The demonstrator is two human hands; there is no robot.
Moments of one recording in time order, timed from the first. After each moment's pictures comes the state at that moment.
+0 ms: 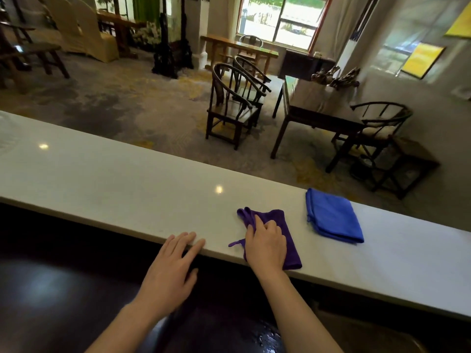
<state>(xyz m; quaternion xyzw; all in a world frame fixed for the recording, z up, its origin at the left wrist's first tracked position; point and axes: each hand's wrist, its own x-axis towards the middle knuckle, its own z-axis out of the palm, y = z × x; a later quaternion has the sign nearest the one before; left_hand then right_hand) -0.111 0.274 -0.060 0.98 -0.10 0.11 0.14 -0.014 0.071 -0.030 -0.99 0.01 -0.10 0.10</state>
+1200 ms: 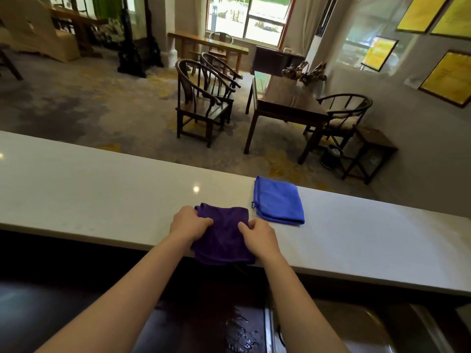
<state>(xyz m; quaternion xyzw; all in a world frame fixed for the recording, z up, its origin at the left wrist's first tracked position) 0.004 0.117 -0.008 0.83 0.21 -0.07 0.52 -0.003 -0.066 -0.010 -0.92 0.09 0.06 0.38</state>
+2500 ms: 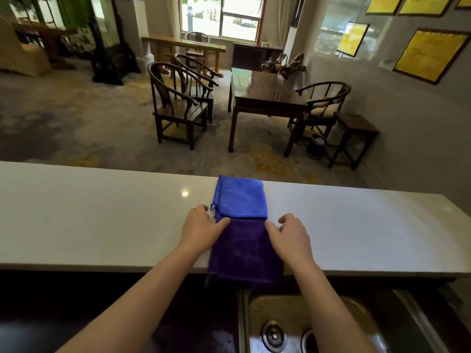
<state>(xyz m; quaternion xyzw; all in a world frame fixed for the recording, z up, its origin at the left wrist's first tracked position) 0.028 -0.013 -0.009 0.89 0.08 0.01 0.44 0.005 -0.228 -0.013 -0.95 0.14 -0.07 0.28</state>
